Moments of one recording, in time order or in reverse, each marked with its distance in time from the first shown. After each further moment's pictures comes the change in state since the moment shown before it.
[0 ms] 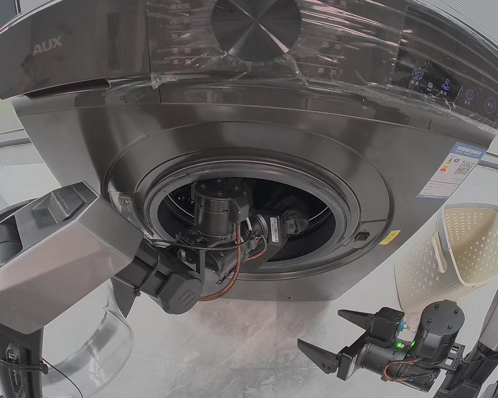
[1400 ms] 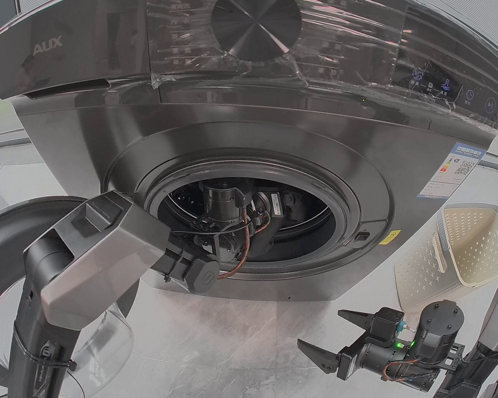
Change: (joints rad) left arm 0.053 0.187 -0.294 -0.069 0.031 0.022; right arm -0.002 0.003 0.000 0.000 0.001 0.000
